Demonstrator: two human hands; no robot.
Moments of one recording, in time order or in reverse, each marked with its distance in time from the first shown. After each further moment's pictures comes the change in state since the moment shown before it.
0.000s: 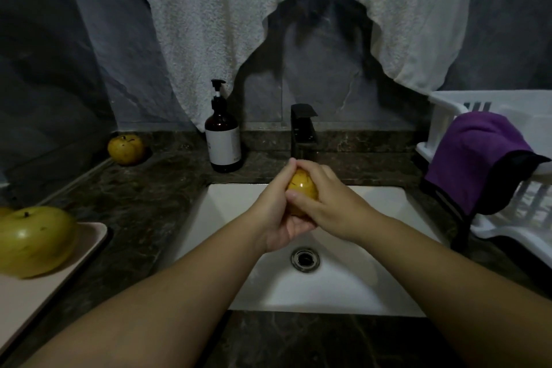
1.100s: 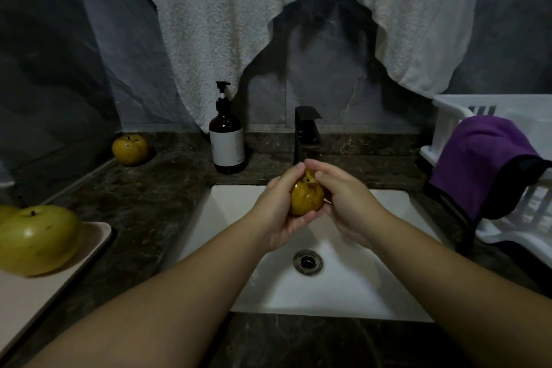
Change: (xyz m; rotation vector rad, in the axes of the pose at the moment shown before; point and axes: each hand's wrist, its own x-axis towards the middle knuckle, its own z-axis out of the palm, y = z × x) left_hand 0.009 0.000 -0.005 0.075 0.096 0.157; right_hand 0.000 -0.016 -0.001 1.006 0.133 0.254
